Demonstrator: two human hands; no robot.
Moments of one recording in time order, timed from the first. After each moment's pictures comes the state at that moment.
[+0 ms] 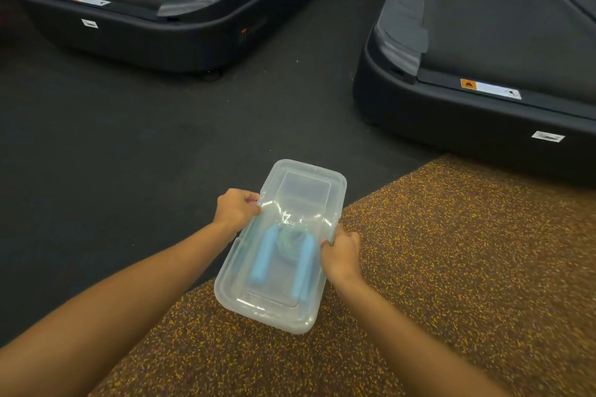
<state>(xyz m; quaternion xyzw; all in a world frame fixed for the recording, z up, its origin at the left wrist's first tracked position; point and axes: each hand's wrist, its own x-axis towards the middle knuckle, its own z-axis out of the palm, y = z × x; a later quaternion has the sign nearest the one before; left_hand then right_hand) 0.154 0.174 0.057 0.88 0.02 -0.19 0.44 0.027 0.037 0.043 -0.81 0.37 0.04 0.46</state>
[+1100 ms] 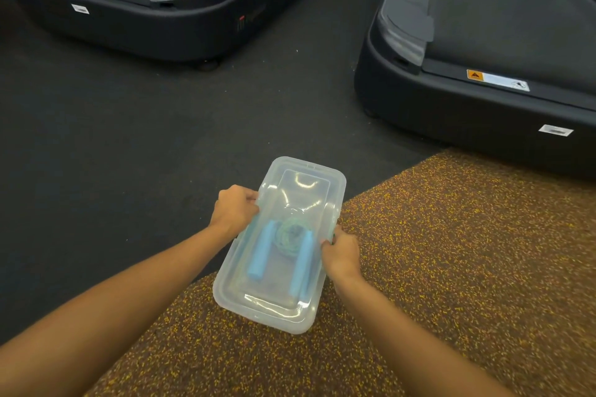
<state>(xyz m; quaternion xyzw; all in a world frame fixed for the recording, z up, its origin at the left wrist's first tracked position) 0.151 0.170 0.047 0.92 -0.05 -0.17 0.36 0.033 0.033 0.024 -0.78 0.40 0.04 0.49</state>
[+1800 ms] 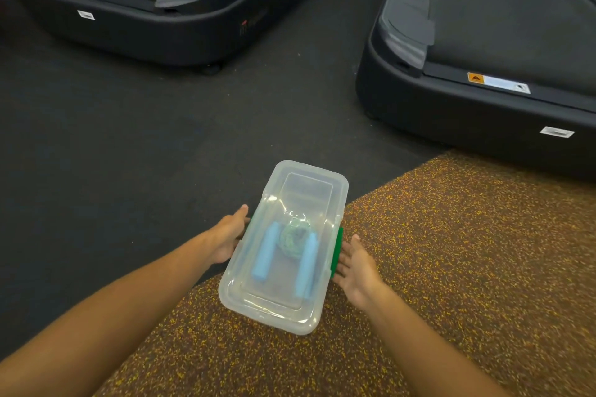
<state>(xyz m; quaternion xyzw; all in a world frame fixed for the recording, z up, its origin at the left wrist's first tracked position) 0.143 0.194 0.034 0.71 0.17 -0.42 0.53 0.008 0.016 0.026 -0.44 0.45 0.04 0.77</state>
